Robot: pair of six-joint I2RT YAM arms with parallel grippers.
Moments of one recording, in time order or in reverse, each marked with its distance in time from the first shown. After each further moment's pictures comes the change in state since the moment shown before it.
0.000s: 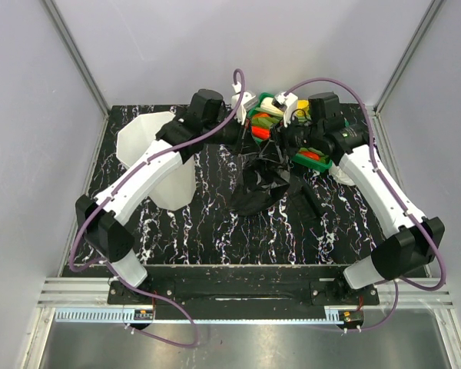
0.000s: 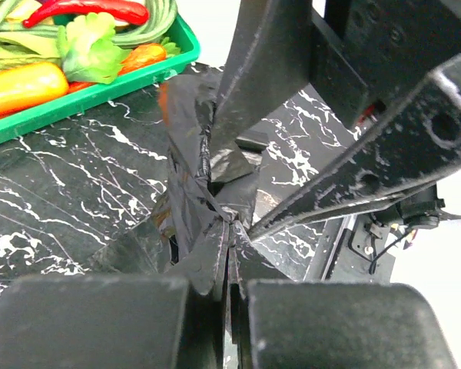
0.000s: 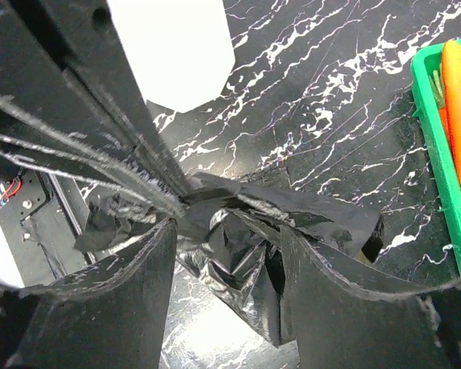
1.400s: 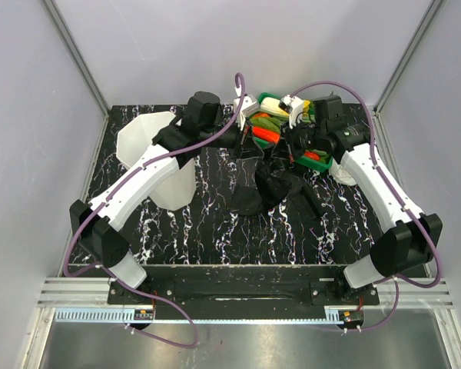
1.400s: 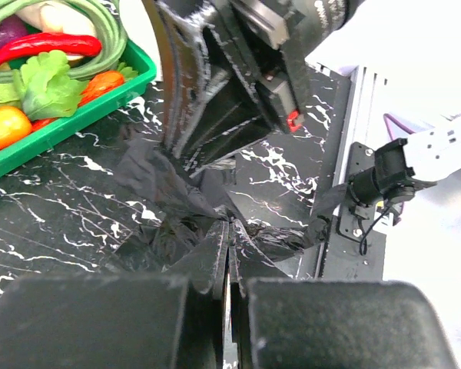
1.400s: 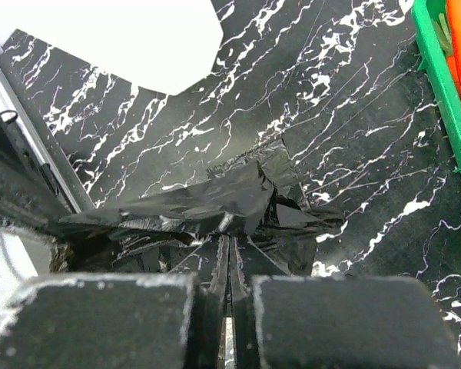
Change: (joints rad) left arm -0.012 -0.056 -0.072 0.077 0.150 0.064; right arm -0.059 0.023 -0.037 -0.011 -0.019 0.054
